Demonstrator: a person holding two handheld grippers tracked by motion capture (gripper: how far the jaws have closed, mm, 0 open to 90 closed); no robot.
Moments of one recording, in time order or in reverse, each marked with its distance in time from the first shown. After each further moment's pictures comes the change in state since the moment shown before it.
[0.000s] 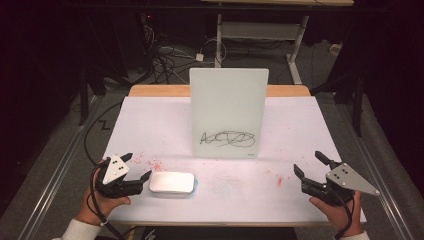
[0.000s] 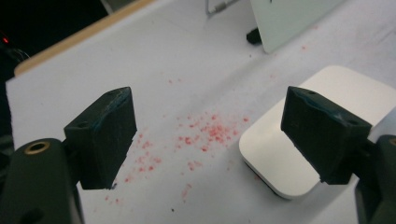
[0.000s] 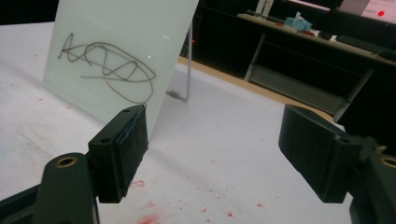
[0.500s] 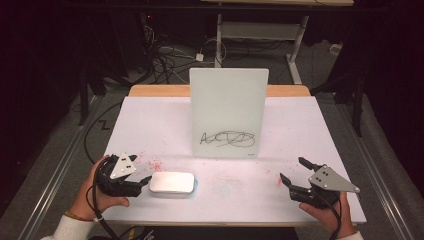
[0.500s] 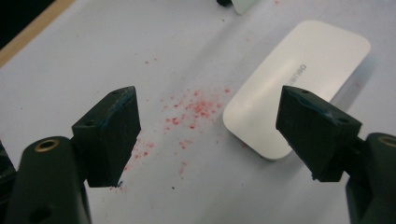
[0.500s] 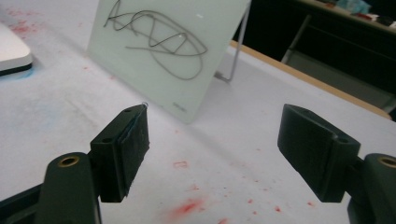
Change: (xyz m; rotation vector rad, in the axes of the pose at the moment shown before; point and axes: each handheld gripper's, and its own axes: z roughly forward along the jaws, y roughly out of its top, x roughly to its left) left arm 0.000 0.024 -0.006 0.187 -0.100 0.176; right arm 0.022 -0.004 0.014 0.089 0.131 -0.077
